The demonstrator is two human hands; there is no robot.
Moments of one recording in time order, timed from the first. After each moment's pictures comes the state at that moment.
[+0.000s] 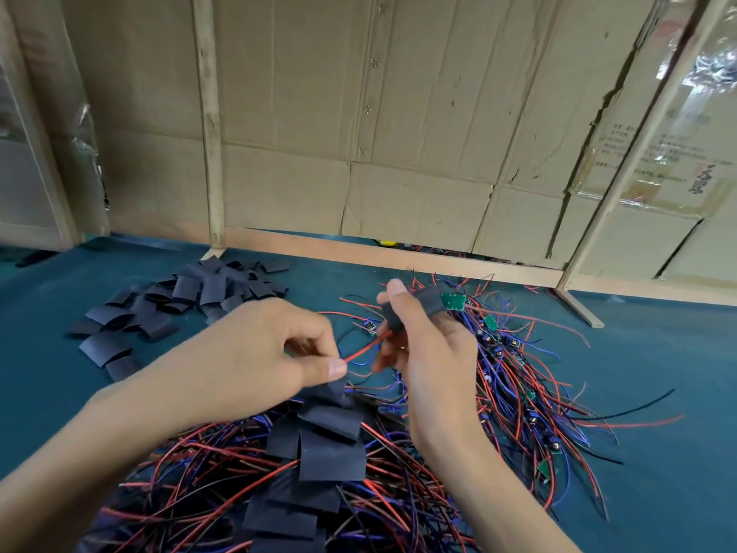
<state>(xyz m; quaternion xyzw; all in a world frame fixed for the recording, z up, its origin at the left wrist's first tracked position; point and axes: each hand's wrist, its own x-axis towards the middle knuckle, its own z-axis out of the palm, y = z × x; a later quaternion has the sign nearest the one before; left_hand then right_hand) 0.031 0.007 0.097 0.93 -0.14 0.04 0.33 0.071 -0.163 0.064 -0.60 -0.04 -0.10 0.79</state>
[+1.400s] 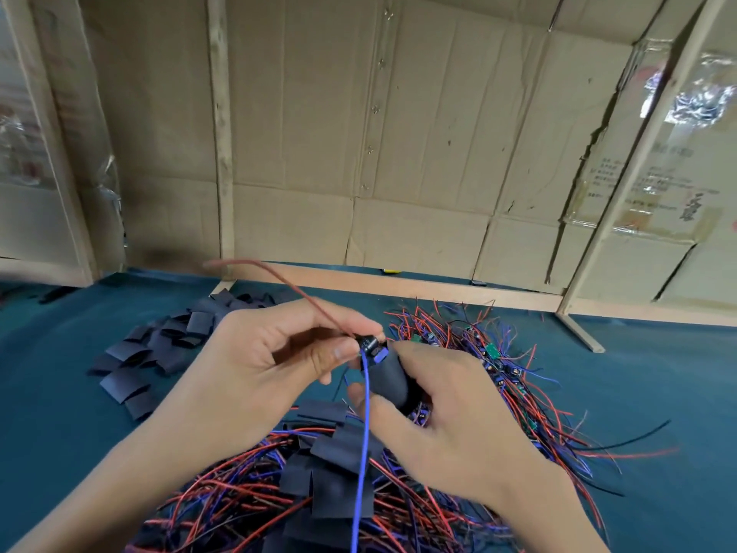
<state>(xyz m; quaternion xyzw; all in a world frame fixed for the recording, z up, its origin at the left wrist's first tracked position) 0.016 0.004 0.116 0.77 -0.26 0.22 0.54 0.034 -0.193 0.116 -0.86 -0.36 -0.20 0.30</state>
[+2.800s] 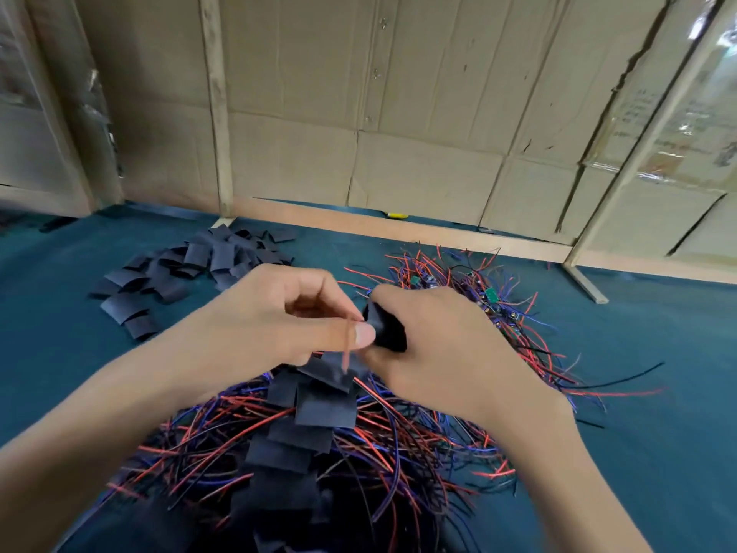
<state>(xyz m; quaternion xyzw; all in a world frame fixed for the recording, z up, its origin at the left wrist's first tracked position) 0.003 -0.017 0.107 0.80 -0.11 -0.01 0.59 0.047 -0.206 0.103 -0.91 -0.37 -0.14 0.14</state>
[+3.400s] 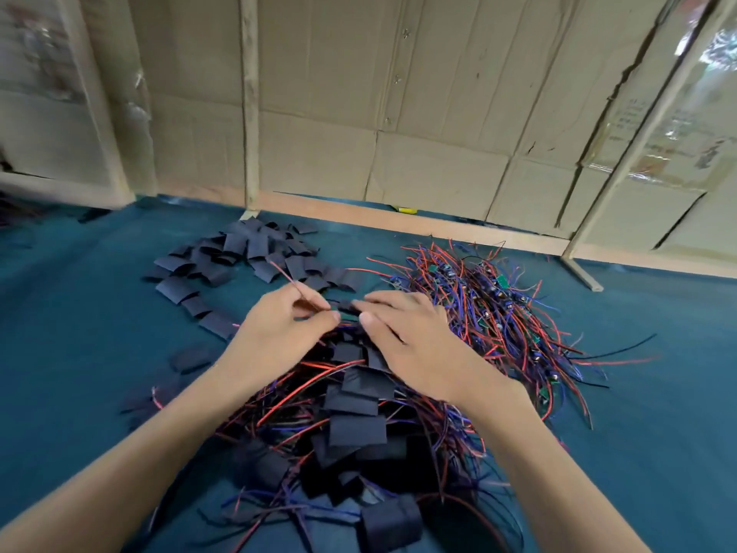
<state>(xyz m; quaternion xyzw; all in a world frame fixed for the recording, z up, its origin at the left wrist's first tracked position) 0.006 0.033 0.029 0.83 0.05 0.12 0.54 0.030 -0.158 0.054 -0.94 -0.29 -0.03 0.21</state>
